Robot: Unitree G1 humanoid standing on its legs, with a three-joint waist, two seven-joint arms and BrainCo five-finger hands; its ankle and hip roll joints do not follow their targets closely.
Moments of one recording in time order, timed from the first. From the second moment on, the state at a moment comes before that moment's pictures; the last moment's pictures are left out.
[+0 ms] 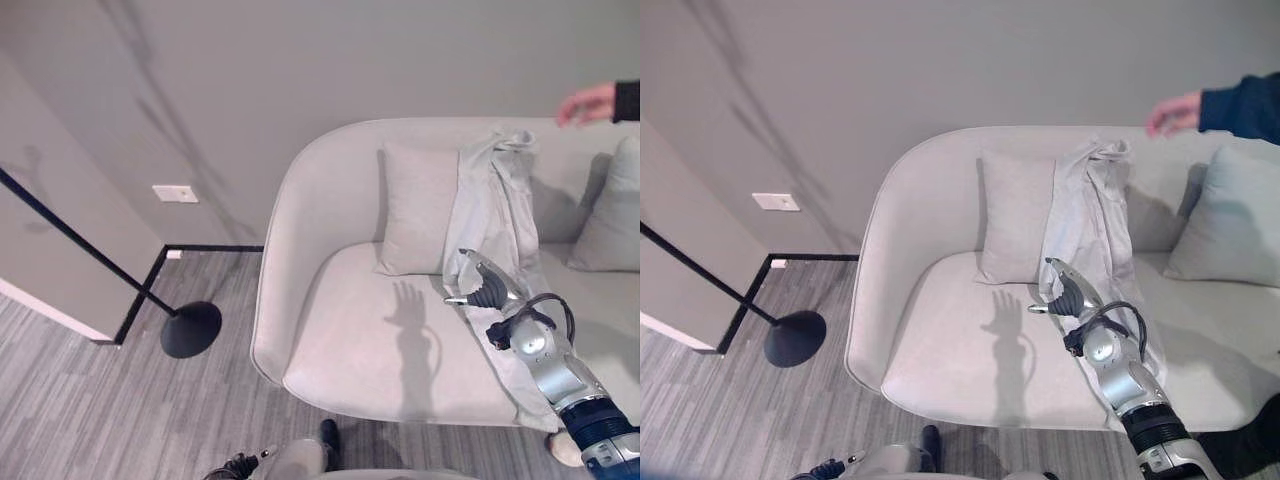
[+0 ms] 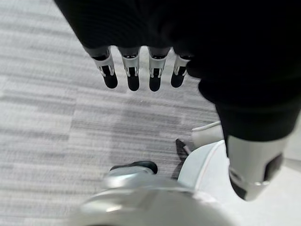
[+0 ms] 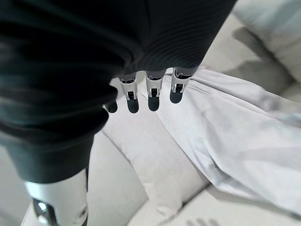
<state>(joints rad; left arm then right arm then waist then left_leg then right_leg) -0.05 0.16 0.00 1.39 -0.13 -0.05 0.09 -0.14 -0.58 0.20 0.29 -0.39 0.00 -0.08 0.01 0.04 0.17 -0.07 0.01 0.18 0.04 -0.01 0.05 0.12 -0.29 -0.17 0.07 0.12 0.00</state>
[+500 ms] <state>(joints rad) -0.06 0.20 -0.03 1.45 -0.12 -0.04 0.10 -0.09 -0.60 0.02 0.69 -0.39 0.06 -0.23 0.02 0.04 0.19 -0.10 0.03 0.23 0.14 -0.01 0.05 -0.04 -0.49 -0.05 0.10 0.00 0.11</state>
